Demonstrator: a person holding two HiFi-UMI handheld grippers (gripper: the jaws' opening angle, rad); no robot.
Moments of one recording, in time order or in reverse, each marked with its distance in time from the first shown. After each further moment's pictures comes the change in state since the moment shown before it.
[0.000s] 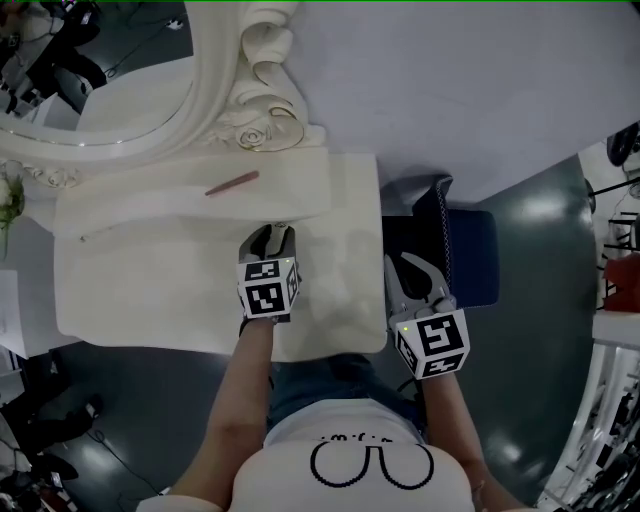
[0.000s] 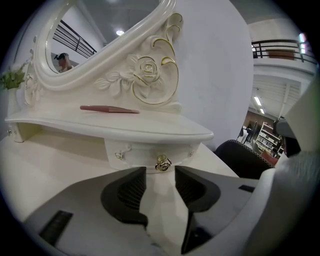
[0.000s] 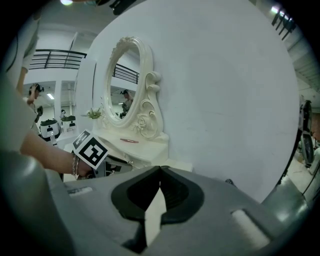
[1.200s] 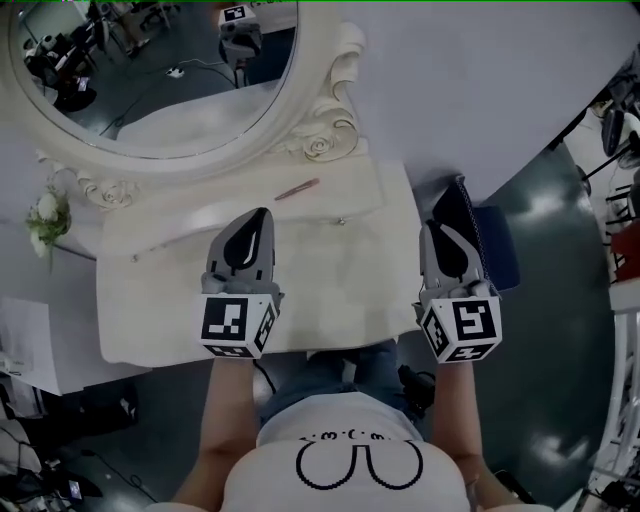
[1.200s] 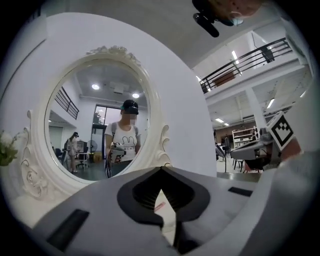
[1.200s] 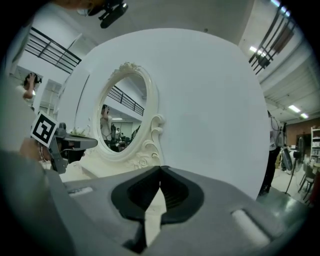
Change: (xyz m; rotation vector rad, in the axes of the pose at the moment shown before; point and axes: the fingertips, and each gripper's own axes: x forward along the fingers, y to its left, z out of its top) left arm -0.234 0.066 0.171 0.320 -0.591 -0.240; right arm -0.049 0.090 0.120 0.021 -0.295 -0.296
